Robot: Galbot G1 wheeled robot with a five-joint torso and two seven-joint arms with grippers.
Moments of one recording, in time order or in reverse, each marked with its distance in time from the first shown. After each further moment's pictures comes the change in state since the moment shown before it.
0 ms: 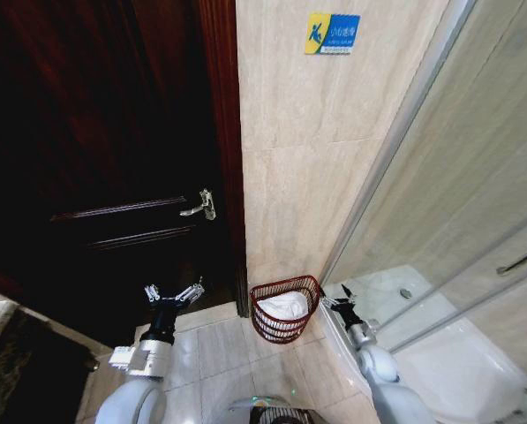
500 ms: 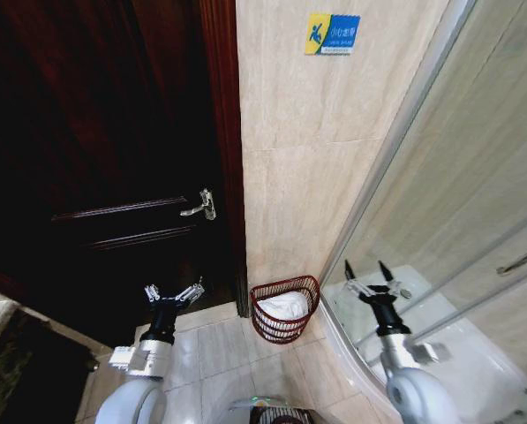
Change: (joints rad) left arm 0.000 0.000 0.000 0.000 0.000 0.000 0.000; right arm -0.323 0.108 0.194 0.699 0.041 -0.001 0.082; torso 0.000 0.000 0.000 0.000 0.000
